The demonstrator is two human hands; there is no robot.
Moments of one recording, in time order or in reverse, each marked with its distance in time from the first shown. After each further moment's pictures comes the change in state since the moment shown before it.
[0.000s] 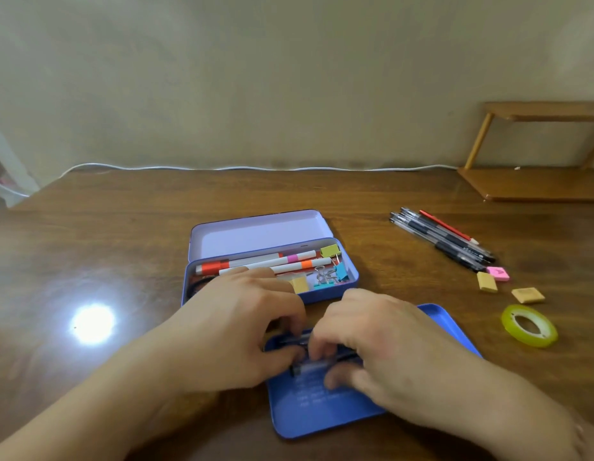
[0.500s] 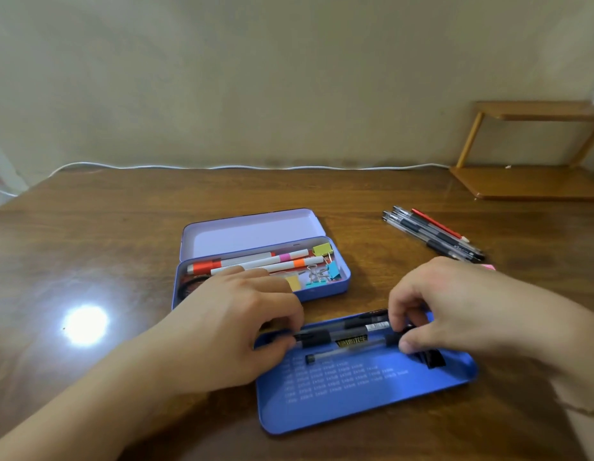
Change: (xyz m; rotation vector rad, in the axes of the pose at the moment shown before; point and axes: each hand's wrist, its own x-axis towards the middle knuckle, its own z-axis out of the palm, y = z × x) left_hand 0.000 0.002 -0.001 -0.013 0.023 0.038; right_hand -0.018 0.047 -0.050 -0.116 -0.272 0.397
